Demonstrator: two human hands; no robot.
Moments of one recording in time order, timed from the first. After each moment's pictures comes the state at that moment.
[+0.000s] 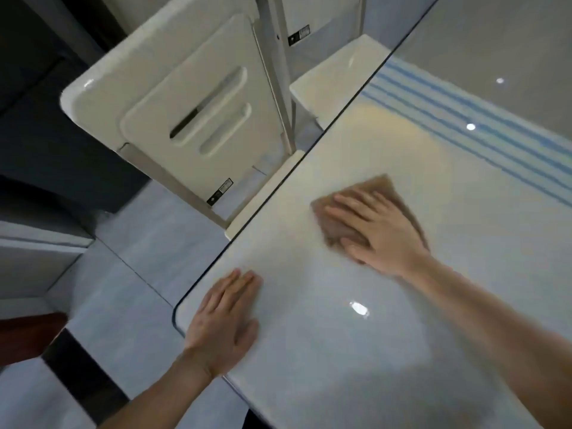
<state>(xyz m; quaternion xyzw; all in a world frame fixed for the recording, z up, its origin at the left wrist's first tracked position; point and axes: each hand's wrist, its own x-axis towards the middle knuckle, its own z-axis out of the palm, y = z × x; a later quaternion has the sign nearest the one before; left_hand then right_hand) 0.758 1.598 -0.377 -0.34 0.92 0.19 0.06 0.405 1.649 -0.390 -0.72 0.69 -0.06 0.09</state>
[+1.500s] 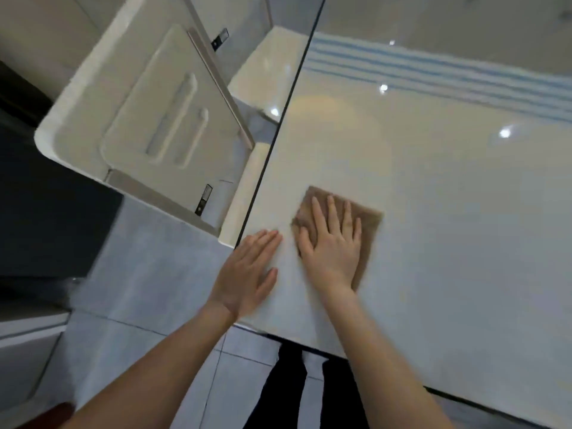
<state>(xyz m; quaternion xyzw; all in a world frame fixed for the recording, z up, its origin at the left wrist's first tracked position) 0.756 1.523 -0.384 -0.09 0.98 0.17 0.05 0.629 1.653 -0.389 -0.23 0.96 -0.14 0.06</state>
